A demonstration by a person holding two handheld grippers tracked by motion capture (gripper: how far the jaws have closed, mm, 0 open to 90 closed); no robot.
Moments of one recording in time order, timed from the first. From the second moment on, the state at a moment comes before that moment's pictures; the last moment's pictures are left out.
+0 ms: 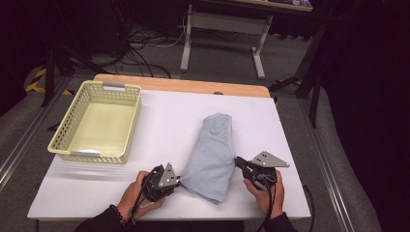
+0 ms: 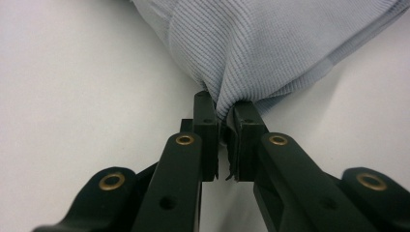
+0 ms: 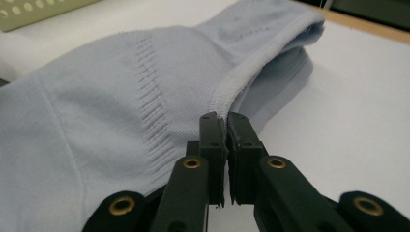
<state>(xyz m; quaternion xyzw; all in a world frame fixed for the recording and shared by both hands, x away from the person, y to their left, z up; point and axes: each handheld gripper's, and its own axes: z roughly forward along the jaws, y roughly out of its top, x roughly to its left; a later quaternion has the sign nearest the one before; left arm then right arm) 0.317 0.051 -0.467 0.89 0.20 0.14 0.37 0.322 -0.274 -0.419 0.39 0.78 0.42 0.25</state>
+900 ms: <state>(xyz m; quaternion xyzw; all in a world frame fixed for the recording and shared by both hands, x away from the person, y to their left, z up) 0.333 0.058 -0.428 0.84 0.25 0.14 0.46 0.331 -0.272 -0.438 0.41 0.78 0.42 0.22</state>
